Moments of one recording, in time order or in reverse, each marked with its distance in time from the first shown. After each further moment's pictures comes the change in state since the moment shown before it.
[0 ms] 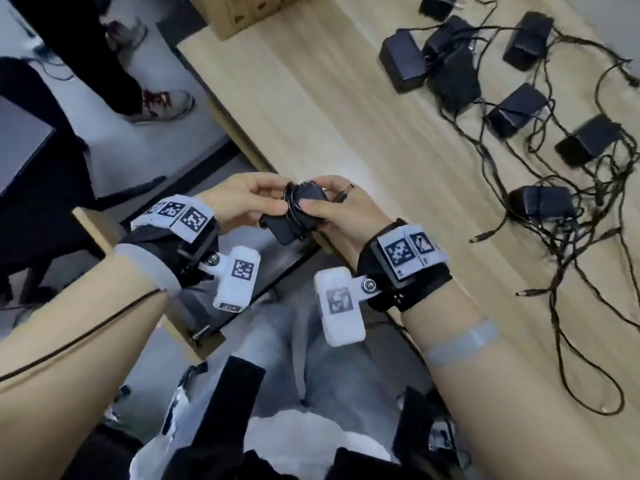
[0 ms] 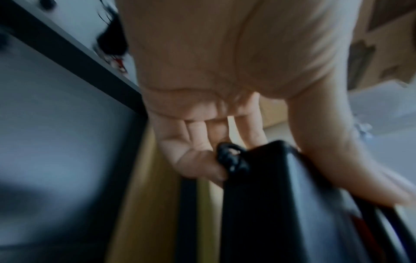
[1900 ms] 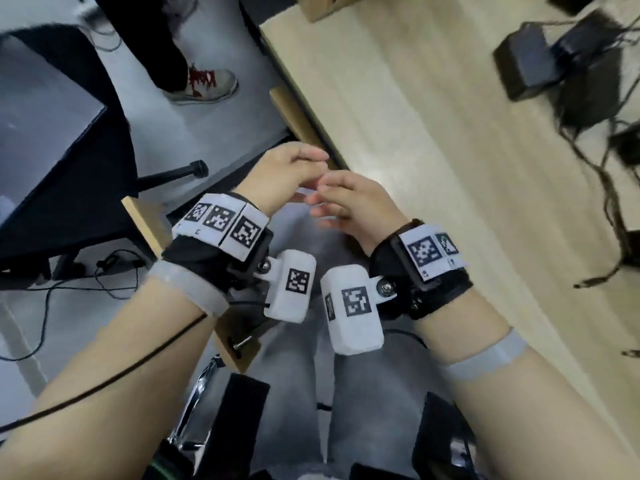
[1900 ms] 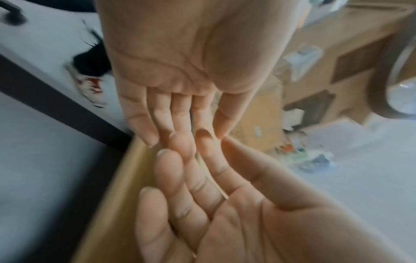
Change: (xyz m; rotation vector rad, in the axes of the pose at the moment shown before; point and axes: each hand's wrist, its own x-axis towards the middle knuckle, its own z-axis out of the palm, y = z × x) left_hand 0.009 0.012 -0.045 0.024 0.450 0.087; right_hand 0.051 -0.011 0.074 0.010 -0.094 0.073
